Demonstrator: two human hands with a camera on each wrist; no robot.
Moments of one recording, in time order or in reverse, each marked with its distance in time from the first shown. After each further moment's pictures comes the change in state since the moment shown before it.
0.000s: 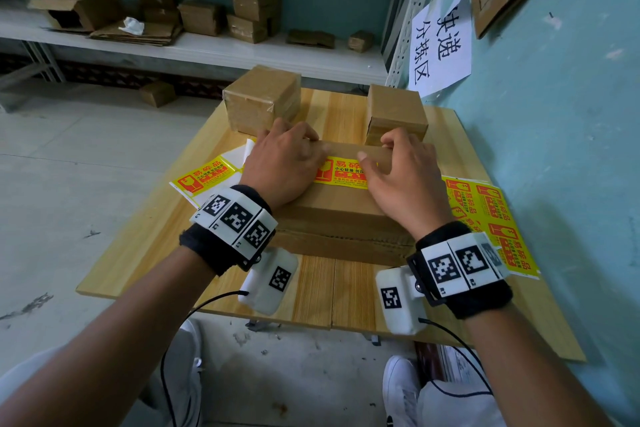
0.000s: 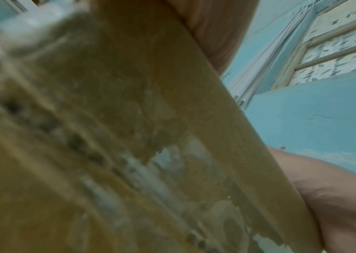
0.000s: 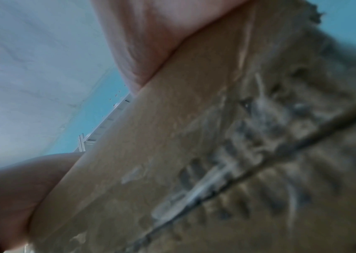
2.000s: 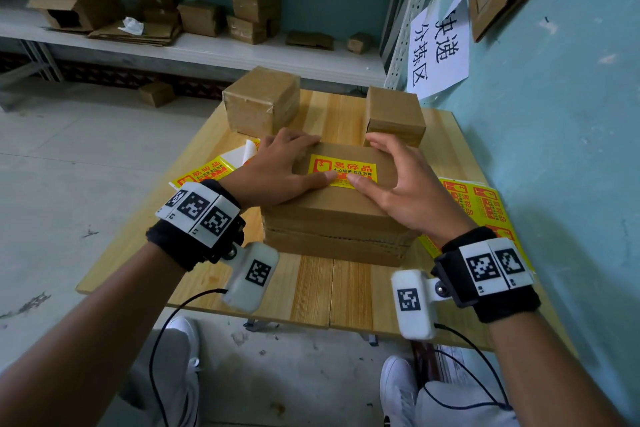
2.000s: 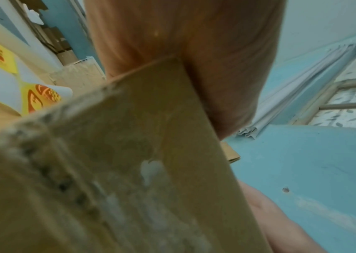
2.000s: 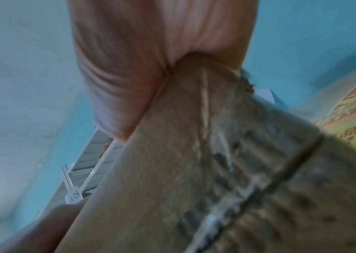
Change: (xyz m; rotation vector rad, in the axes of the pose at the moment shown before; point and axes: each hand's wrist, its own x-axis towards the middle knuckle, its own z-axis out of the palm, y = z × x) left_hand -0.008 -0.004 -0.017 -0.097 -0.296 0.020; right_hand -0.005 0.016 -0.014 0.276 -0.224 -0.099
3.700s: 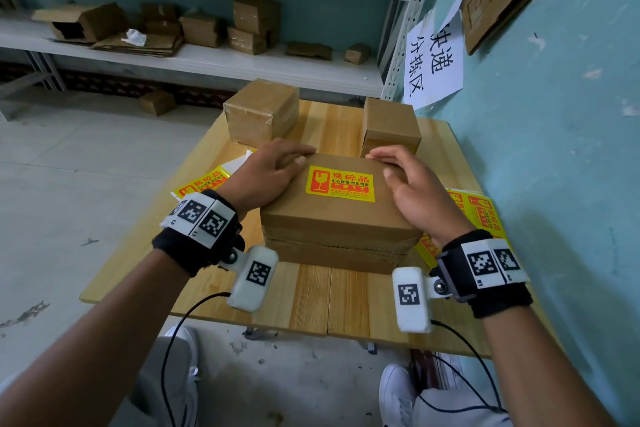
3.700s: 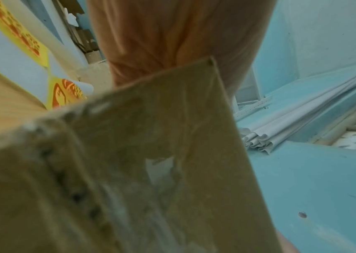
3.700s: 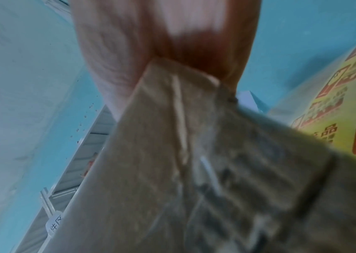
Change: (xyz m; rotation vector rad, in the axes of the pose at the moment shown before) left_hand 0.008 -0.016 -0.002 -0.311 0.140 0.031; right_hand 0.010 0.014 -0.005 0.188 0.045 0.049
